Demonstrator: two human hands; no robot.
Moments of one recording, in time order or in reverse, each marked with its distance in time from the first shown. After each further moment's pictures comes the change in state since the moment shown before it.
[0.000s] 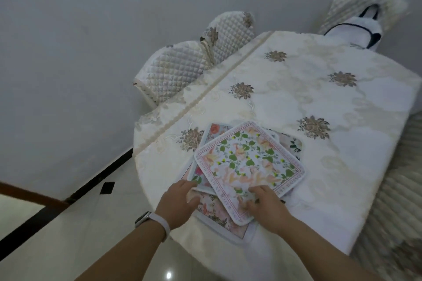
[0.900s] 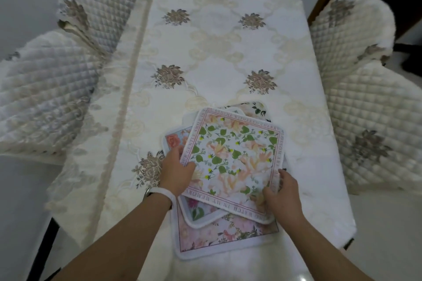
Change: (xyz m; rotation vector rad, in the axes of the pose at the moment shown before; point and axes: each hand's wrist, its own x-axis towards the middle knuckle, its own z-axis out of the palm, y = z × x) left_hand 0.235 0.001 -0.004 -0.331 -0.311 0.188; right_hand 0.023 -0.035 0.069 0.612 0.739 0.827
